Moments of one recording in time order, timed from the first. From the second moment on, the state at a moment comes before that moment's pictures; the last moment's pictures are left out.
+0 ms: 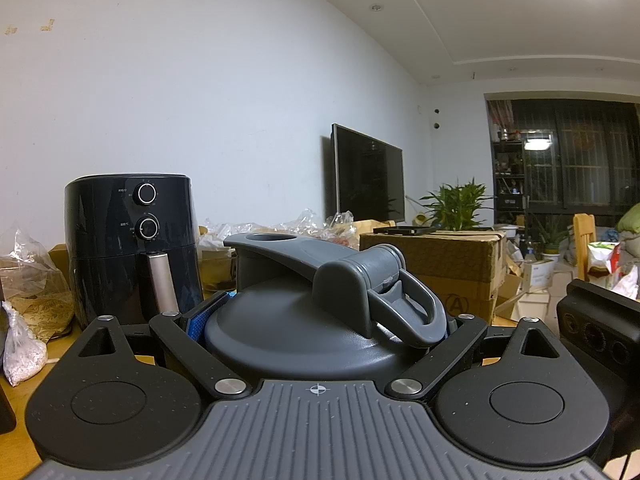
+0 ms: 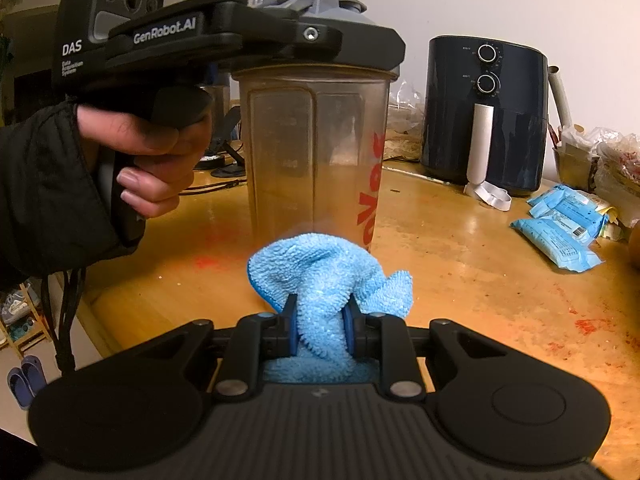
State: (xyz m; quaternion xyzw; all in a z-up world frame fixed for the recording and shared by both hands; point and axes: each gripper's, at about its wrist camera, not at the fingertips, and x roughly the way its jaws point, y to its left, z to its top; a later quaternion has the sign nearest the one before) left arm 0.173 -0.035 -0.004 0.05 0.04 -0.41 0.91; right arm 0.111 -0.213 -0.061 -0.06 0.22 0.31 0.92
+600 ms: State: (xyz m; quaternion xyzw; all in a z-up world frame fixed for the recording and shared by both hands) left arm 0.173 -0.035 -0.004 0.05 0.05 -0.41 0.91; right arm 0.117 -0.207 -0.058 -0.07 0.25 0.30 0.92
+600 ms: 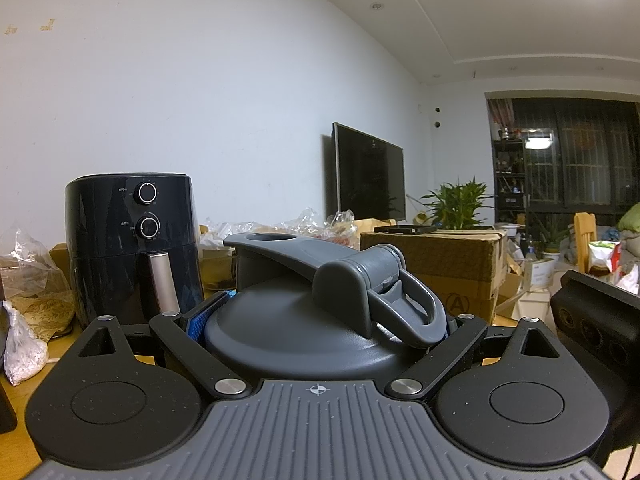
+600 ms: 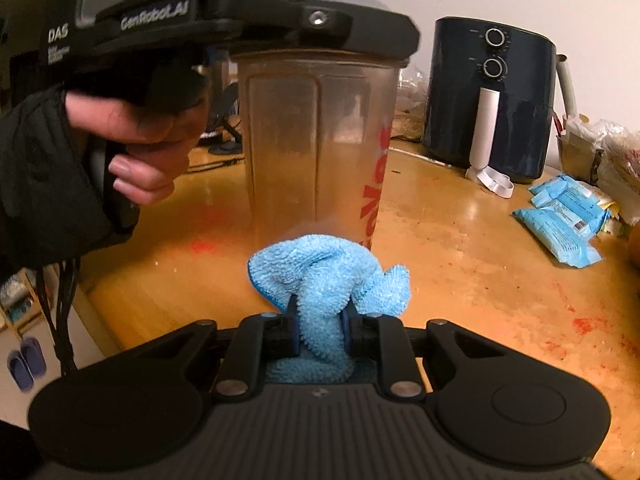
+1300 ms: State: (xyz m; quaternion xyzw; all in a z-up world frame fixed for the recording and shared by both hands) left arm 0.174 -0.035 -0.002 0.05 0.05 -0.41 0.91; right arm 0.100 -0.229 -0.028 -0.02 0.14 0.31 0.94
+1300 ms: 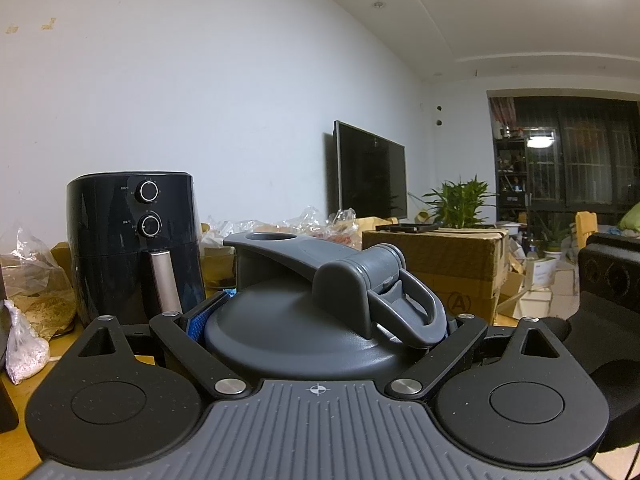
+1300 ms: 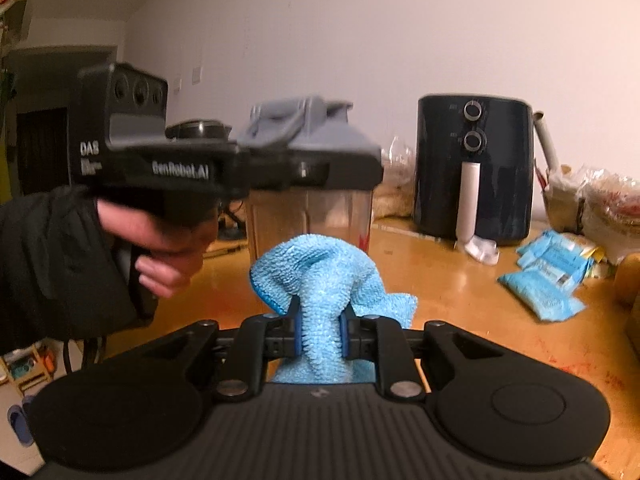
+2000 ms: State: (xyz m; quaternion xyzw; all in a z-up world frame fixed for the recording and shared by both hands) left arm 0.175 -0.033 -0.003 0.05 0.05 -0.40 0.91; right arm 0.084 -0.241 -0.014 0.02 0.06 0.30 0.95
